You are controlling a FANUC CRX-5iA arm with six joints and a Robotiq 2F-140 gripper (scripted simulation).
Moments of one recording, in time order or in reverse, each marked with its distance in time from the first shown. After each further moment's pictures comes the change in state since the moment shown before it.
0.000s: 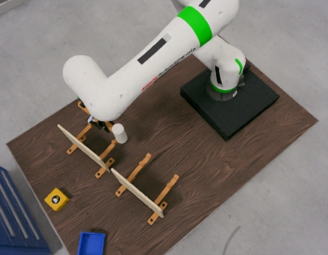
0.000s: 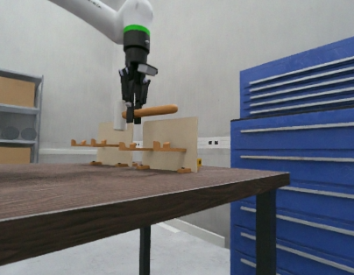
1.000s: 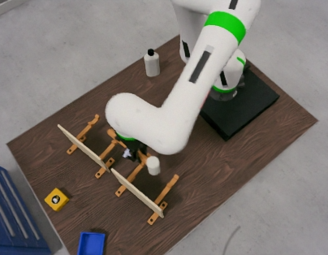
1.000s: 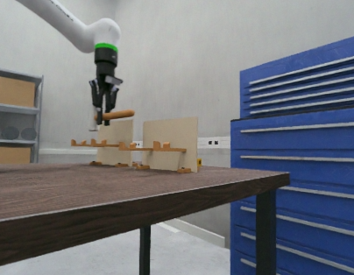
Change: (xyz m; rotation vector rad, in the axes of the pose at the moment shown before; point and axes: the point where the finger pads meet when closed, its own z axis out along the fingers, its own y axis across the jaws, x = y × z) arm -0.195 -0.022 -0.009 0.003 0.004 0.014
